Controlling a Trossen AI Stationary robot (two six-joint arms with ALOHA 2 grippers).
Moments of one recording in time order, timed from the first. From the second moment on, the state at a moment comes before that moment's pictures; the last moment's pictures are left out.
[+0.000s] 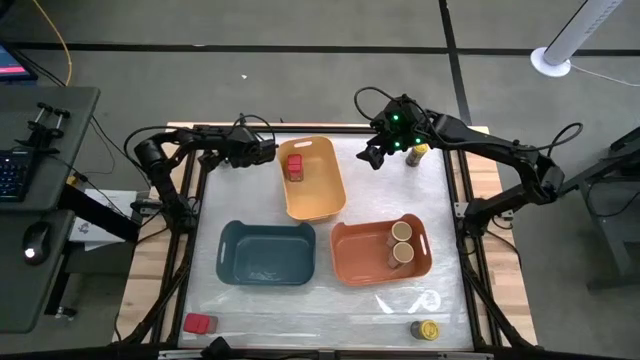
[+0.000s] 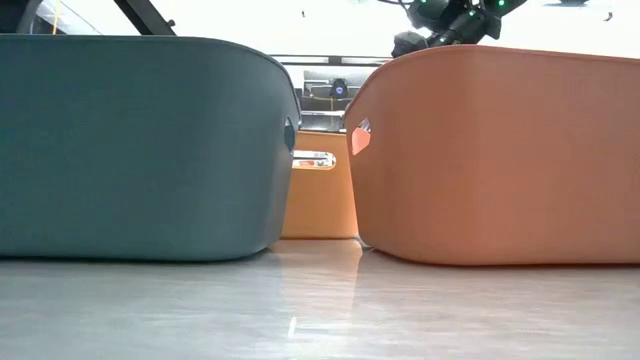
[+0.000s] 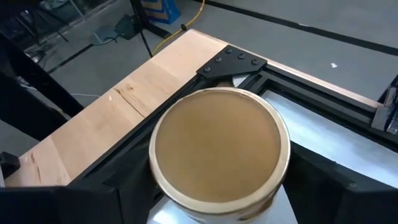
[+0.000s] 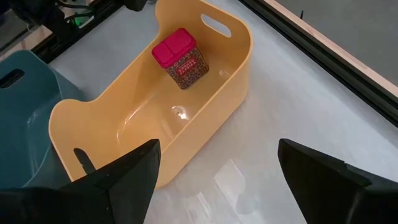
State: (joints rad) left arm 0.64 1.78 1.00 -1.22 -0.95 -1.84; right arm -0.54 1.39 1.19 -0.59 -0.23 0.21
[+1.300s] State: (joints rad) left arm 0.21 1.18 0.99 -0.40 -0.30 -0.51; right arm -0.54 1.27 1.19 -0.37 -0.24 0.49
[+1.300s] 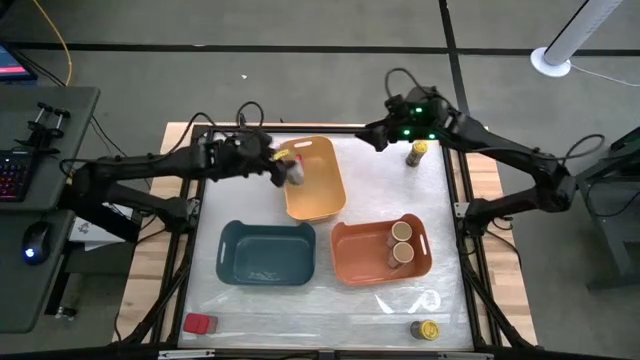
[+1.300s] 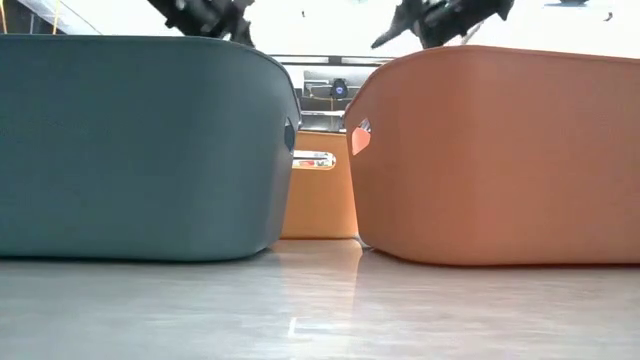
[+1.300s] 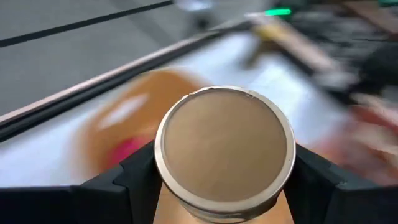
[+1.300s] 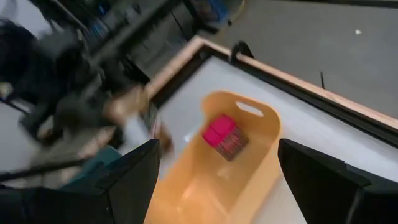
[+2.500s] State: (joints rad) left arm -0.17 2.09 1.71 -0.19 -0.28 -0.19; right arm -0.53 0.91 1.19 -0.65 -0.18 0.39
